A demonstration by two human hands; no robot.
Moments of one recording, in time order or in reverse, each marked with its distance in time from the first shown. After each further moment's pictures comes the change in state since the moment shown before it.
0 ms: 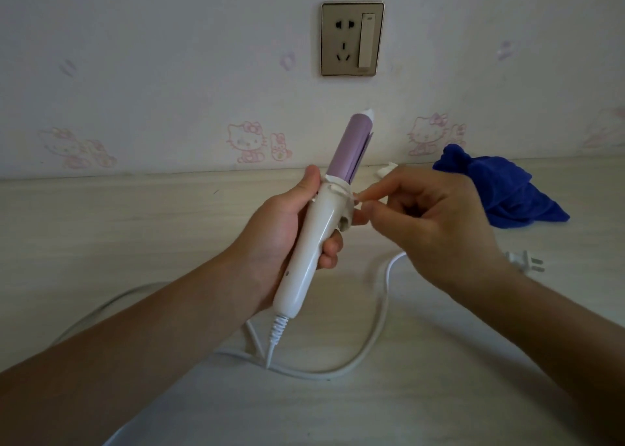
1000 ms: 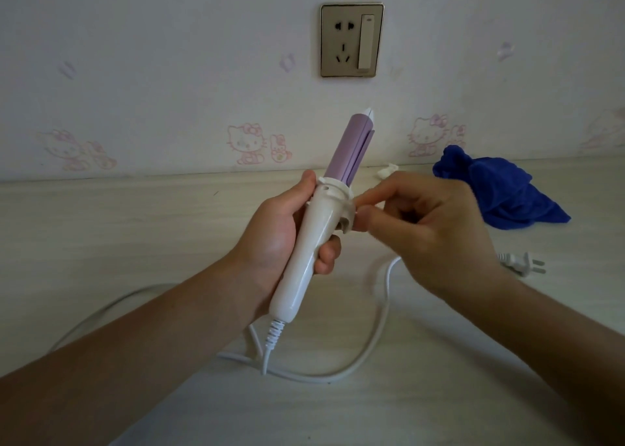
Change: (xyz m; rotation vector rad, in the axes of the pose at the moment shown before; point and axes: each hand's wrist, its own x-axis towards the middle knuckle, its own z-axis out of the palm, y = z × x) left_hand -0.001 0.000 -0.001 -0.007 -0.018 0.021; right_hand -0.002 0.000 0.005 -0.012 0.036 -0.003
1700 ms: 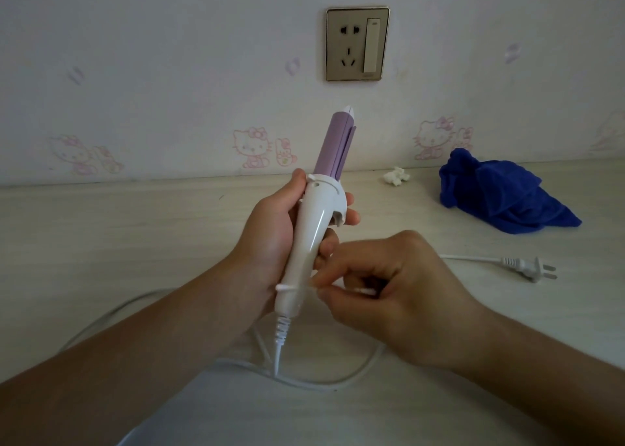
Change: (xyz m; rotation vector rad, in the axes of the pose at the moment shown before) left_hand 0.005 0.005 -0.005 0.025 0.077 0.035; right_hand -0.023 -0.012 0.022 0.007 -0.323 -0.124
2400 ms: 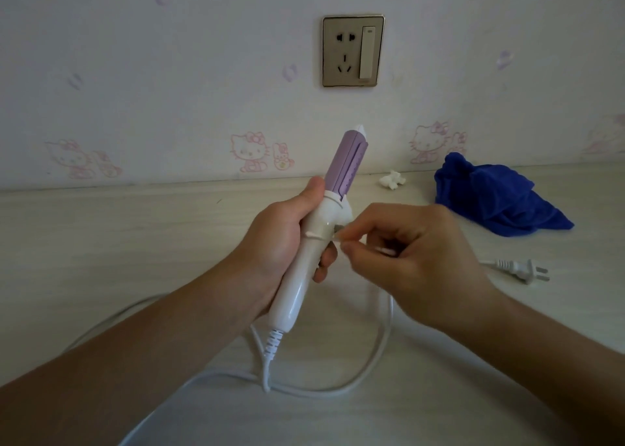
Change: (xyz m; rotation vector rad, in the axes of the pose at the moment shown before) left_hand -0.011 0.002 0.010 0.213 0.095 -0.007; right_hand 0.010 0.005 -0.019 -0.067 0.193 0.012
